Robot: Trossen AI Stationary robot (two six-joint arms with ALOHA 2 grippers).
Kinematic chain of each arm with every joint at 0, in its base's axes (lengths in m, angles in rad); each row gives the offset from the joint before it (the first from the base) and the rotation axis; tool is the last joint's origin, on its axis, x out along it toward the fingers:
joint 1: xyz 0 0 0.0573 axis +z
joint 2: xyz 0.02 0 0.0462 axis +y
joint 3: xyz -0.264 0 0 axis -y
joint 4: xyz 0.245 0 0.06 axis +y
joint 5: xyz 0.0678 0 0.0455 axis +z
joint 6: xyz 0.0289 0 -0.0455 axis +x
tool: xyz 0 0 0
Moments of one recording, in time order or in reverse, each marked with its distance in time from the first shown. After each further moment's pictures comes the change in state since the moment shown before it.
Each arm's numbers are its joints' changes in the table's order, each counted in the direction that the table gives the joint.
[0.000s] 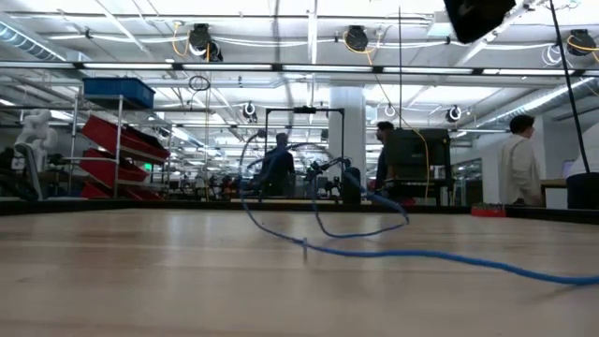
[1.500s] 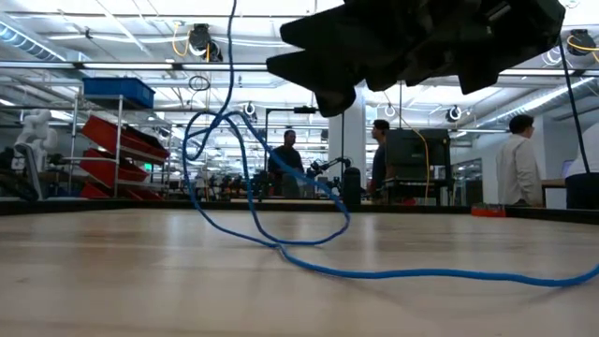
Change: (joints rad) left arm 0.068 -0.249 -0.343 -0.354 -0.542 0.190; right arm -0.368 0.530 0.122 -0.590 0.546 -0.104
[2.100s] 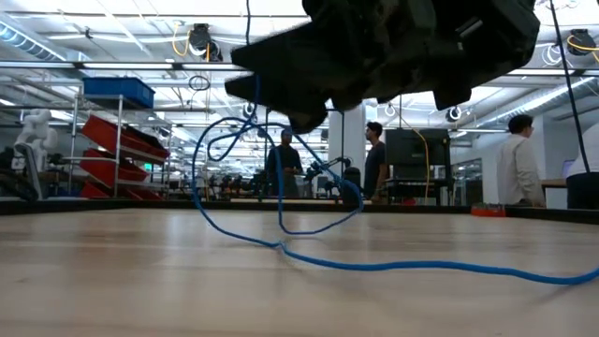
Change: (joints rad) left arm 0.025 0.000 0.001 0.011 0.003 0.000; right arm 0.000 0.150 0.116 -0.023 0.003 0.012
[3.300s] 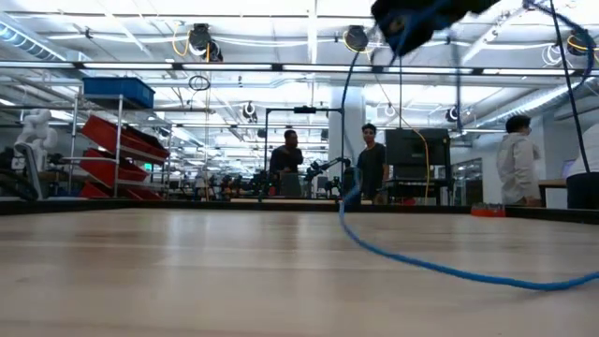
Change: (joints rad) left arm -0.001 -0.035 -0.001 0.279 0.115 -0.185; right arm 0.125 -0.532 -0.001 0.910 -0.065 -0.072
